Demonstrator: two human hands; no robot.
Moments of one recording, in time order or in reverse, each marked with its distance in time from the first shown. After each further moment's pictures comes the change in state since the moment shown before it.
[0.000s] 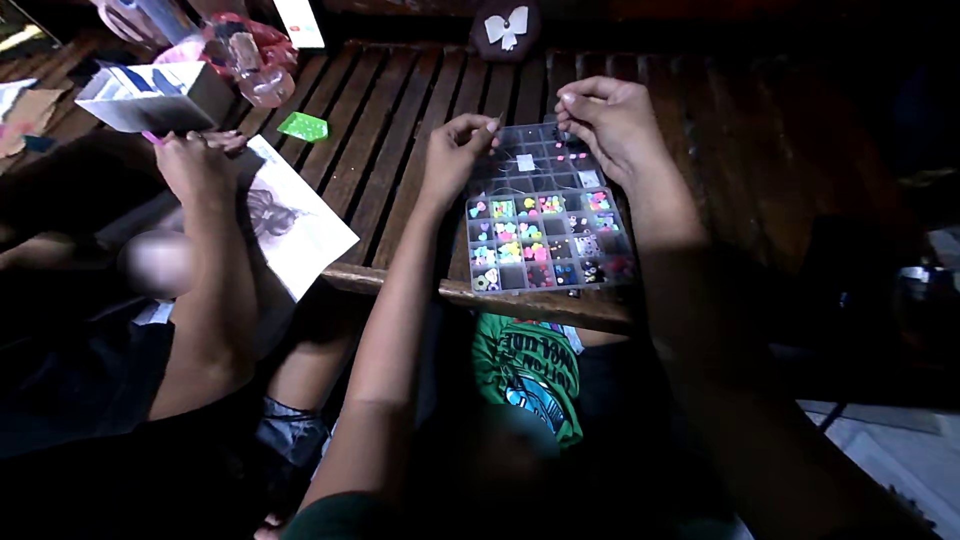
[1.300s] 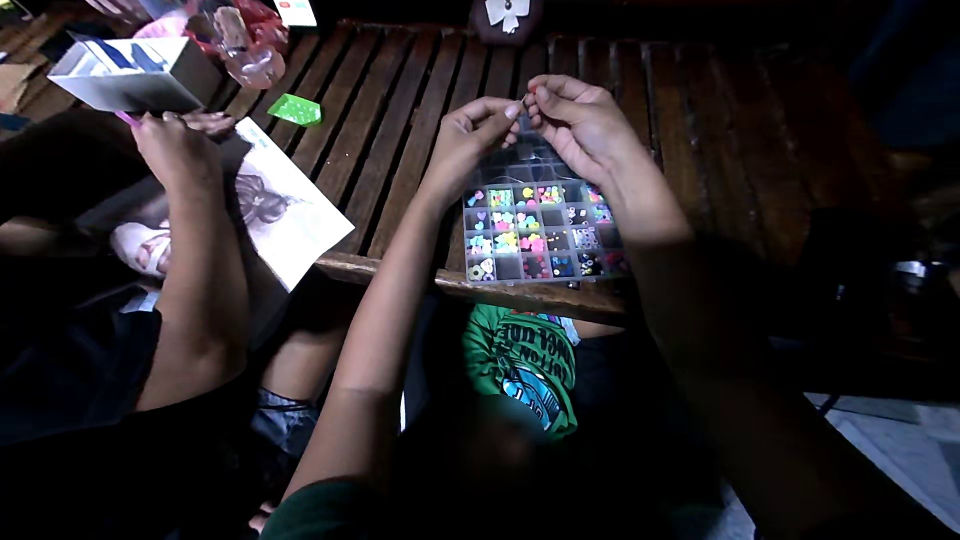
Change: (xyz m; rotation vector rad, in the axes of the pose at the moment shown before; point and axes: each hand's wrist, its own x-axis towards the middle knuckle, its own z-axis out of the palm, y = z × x) left_hand -0.005 0.010 0.010 -0.275 -0.139 -0.012; right_hand -0.007 0.004 0.026 0.276 -0.176 0.061
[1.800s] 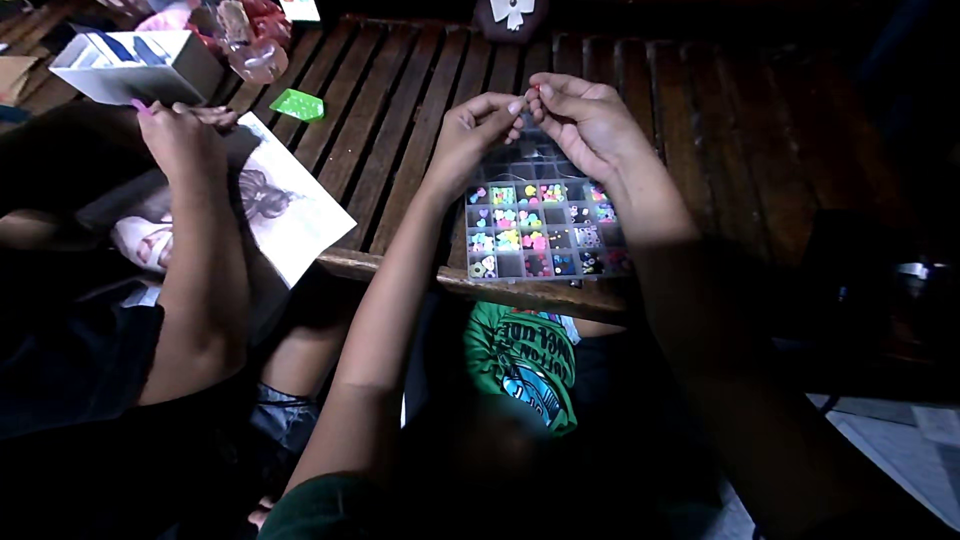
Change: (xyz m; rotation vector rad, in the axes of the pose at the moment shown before) left_hand 0.003 -0.004 -0.003 -0.017 0.000 0.001; right_hand -0.001 -0.003 0.001 0.003 0.003 0.030
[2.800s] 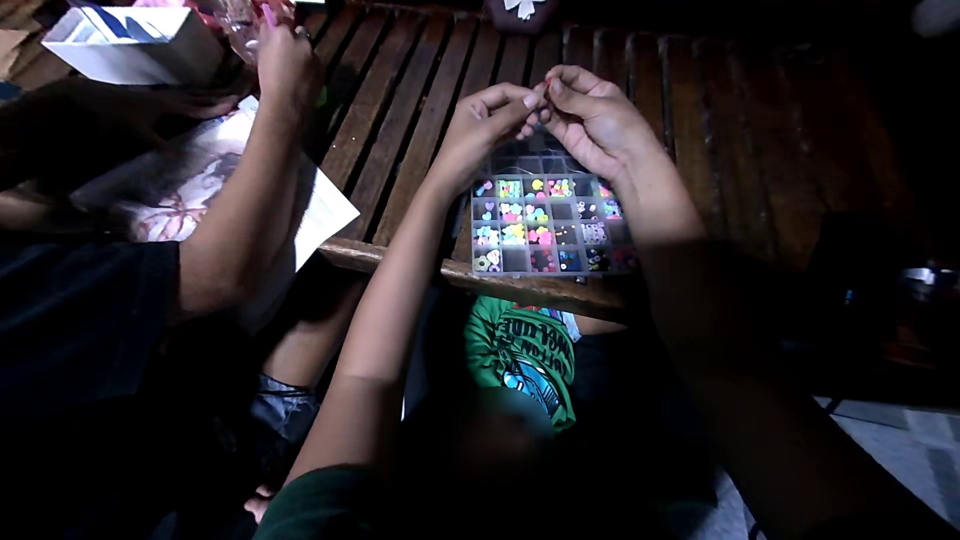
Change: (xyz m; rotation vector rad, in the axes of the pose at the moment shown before) left_hand -0.002 0.003 0.001 -0.049 -0.059 0.009; right_hand 0.001 0.006 -0.004 0.041 -0.084 0.022
